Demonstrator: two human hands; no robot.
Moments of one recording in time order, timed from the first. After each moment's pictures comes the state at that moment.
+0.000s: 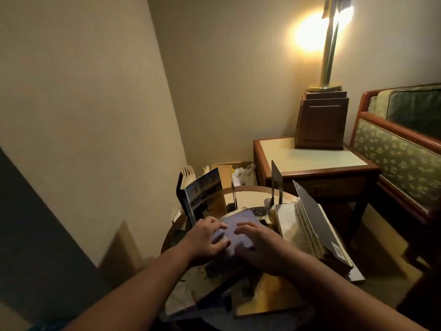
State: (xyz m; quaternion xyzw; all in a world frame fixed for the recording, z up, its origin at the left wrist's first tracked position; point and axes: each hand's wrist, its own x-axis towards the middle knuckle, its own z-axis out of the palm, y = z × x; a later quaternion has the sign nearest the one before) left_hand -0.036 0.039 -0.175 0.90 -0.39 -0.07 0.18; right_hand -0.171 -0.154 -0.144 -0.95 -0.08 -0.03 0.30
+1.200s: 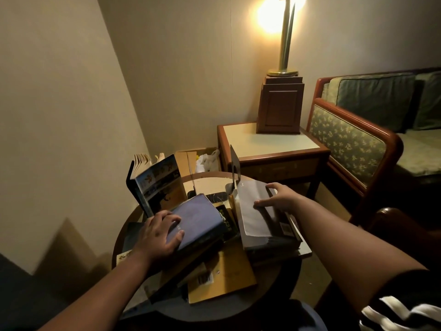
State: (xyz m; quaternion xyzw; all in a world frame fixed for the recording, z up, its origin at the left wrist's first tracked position) left_hand -0.044 0.039 -0.220 0.91 -0.35 0.06 0.20; right_hand -0.149 -0.338 -0.176 -0.82 0.29 0.03 0.49
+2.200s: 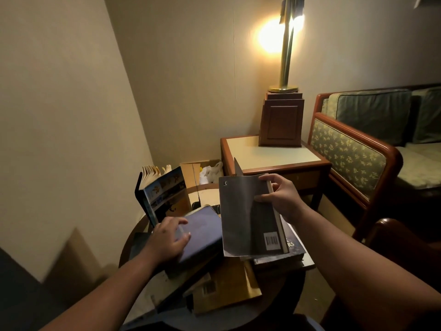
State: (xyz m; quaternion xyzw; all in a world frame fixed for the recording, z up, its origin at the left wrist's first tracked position) left_hand -0.056 0.028 -0.179 0.91 -0.32 -0.04 0.27; right_hand -0.165 -0.299 -0.127 -0.73 0.16 -0.18 0.64
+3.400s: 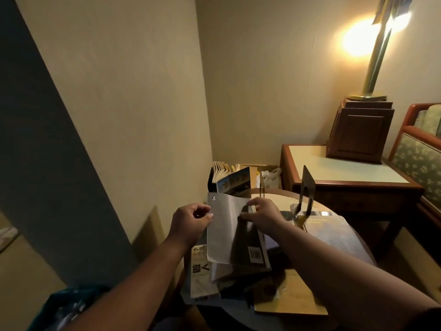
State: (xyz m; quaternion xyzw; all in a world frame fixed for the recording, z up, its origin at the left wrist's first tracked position) left_hand -0.067 0.114 -0.129 0.86 -0.11 0.07 0.49; right_hand -0.076 -0.108 -0.141 -0.85 0.14 -0.04 0.51
